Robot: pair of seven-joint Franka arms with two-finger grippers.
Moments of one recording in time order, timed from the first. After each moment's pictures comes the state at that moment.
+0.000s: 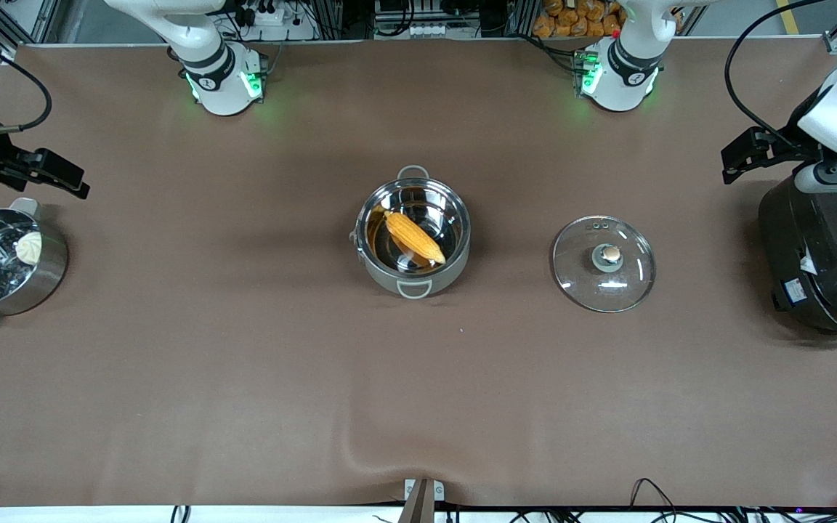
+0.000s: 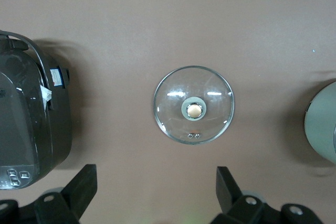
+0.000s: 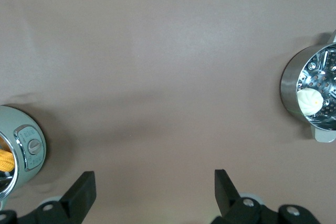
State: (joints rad) left arm 0.04 -0.02 -0.18 -1.57 0.04 1.53 -0.11; right arm -0.02 0.01 0.05 -1.53 0.00 1.49 0.17
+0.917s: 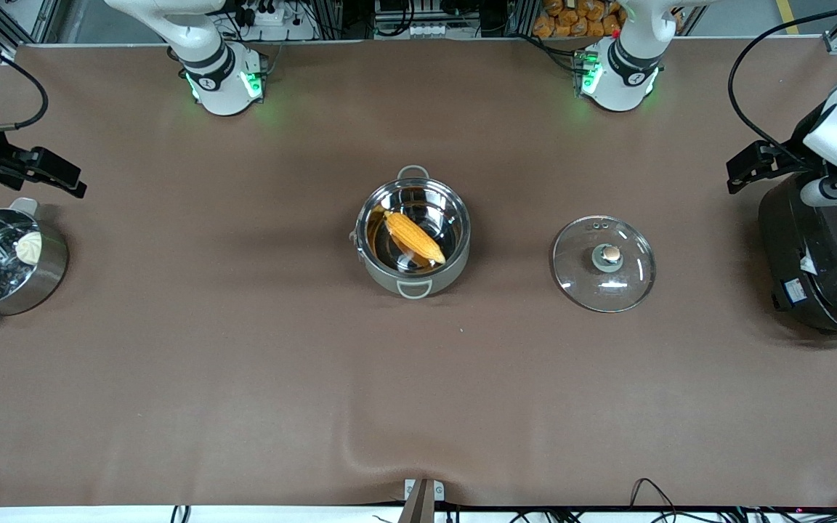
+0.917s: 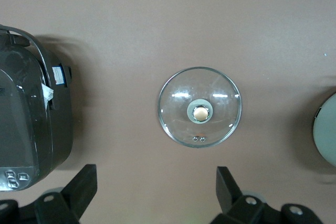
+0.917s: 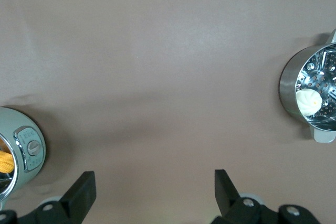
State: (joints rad) left arm 0.04 -0.03 -0.15 -1.61 0.04 1.57 -0.10; right arm -0.02 0.01 0.04 -1.53 0.00 1.49 0.16
